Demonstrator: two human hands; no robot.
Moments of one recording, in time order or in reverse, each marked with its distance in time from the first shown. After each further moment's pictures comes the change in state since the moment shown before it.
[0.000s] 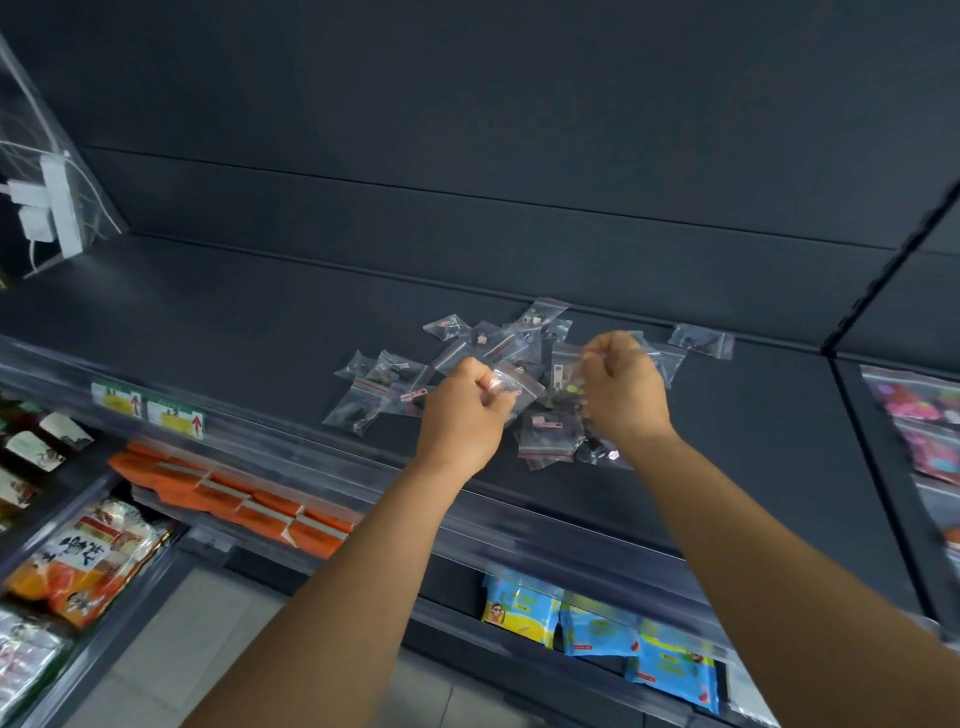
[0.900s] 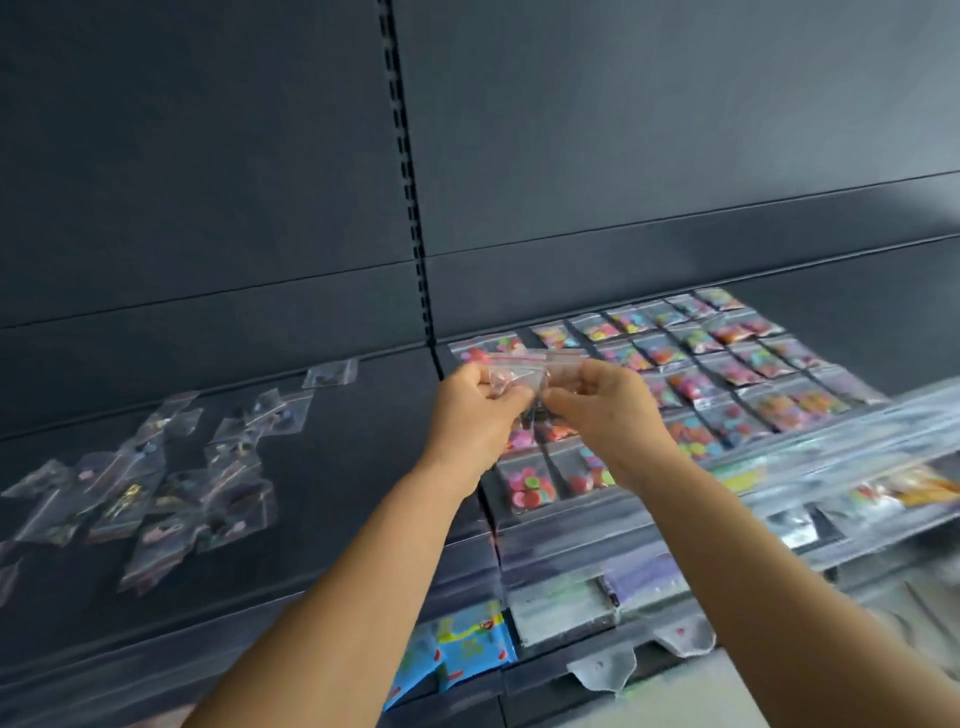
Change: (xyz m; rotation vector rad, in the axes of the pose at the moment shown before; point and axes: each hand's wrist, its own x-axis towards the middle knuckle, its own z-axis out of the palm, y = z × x) left_hand -0.121 0.228 0.218 -0.398 -0.566 0.184; right_hand -0.120 0.094 -0.296 0.232 0.401 0.216
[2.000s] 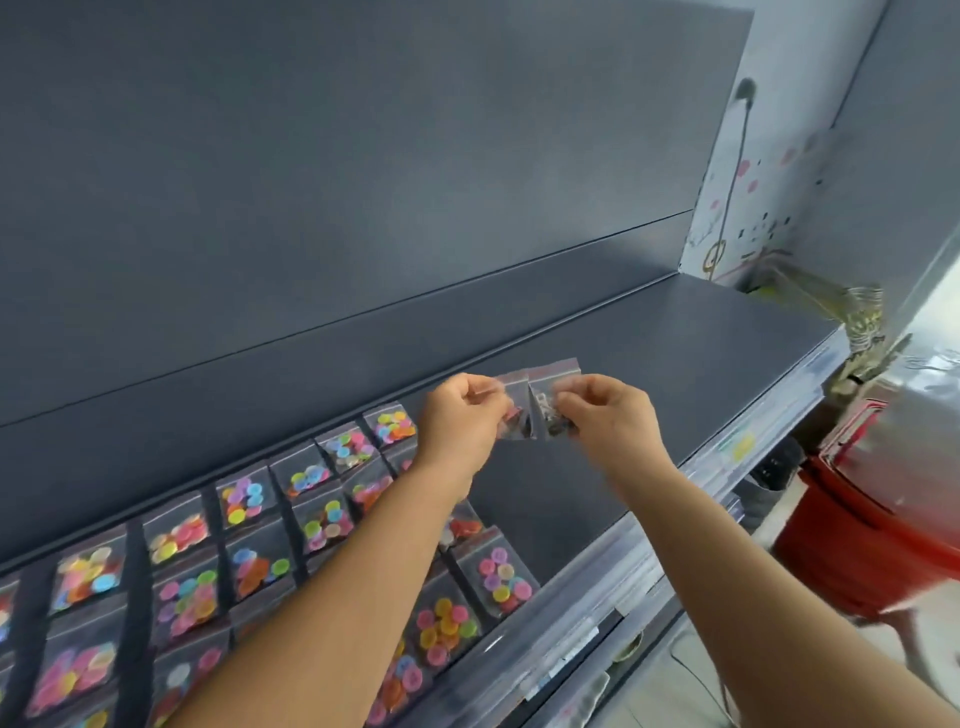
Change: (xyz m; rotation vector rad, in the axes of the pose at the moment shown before) left_hand 0.167 0.103 0.445 -0.088 -0.242 0.029; right_hand 0.196 0.099 -0.408 -0.011 0.500 0.126
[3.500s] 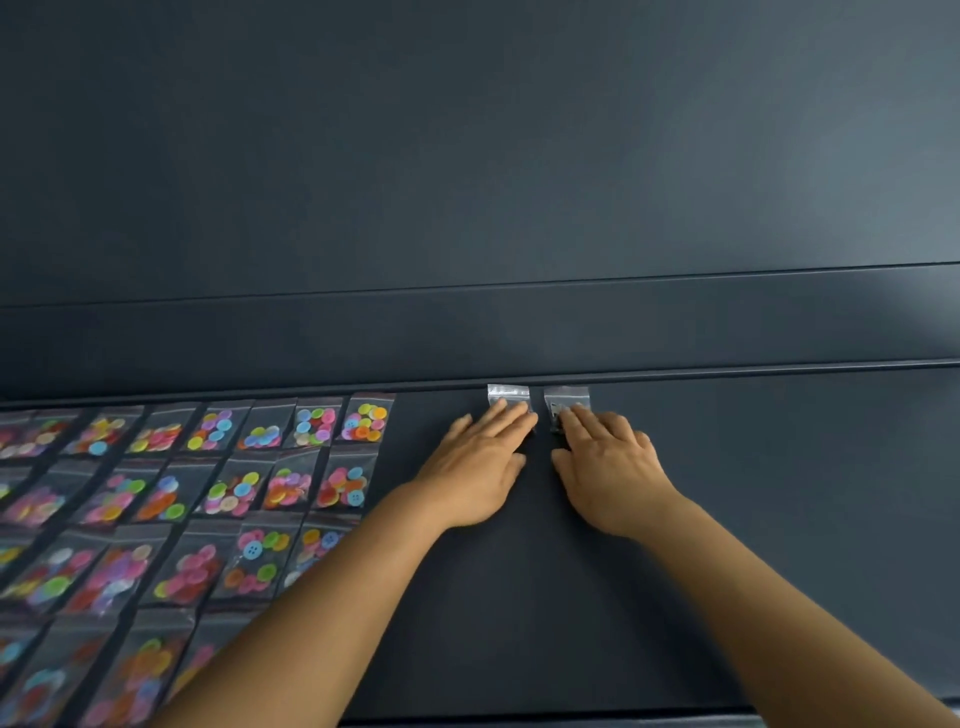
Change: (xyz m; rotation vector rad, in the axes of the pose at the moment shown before) left_hand 0.094 -0.045 0.087 1.125 -0.156 0.007; right_hand 0.204 0.059 -0.004 -1.103 -0.849 -0.683
